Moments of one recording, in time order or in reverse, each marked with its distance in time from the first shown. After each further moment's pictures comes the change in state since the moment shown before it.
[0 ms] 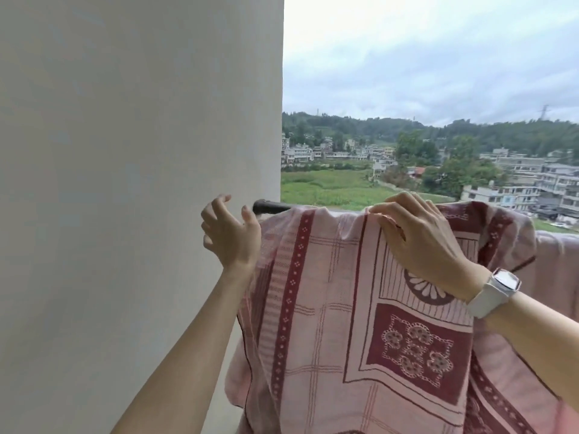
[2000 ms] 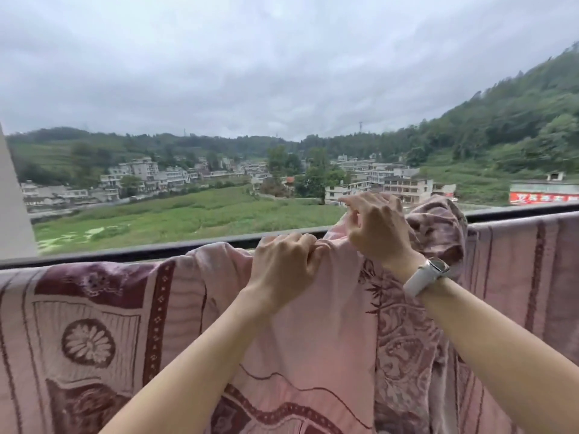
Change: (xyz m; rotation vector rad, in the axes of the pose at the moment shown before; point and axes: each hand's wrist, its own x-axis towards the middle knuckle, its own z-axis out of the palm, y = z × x) left_hand -0.448 0.342 0.248 0.192 -0.669 1.114; right_hand -0.220 0.362 -0.326 -0.322 0.033 0.539
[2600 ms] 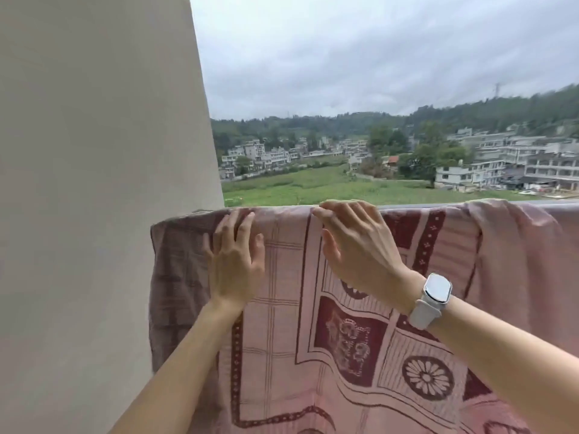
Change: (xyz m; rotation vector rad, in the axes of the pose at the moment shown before) left_hand -0.230 -0.321 -0.130 0.094 0.234 -0.549; right_hand -0.065 -0.358 0.111 0.274 -0.027 -0.474
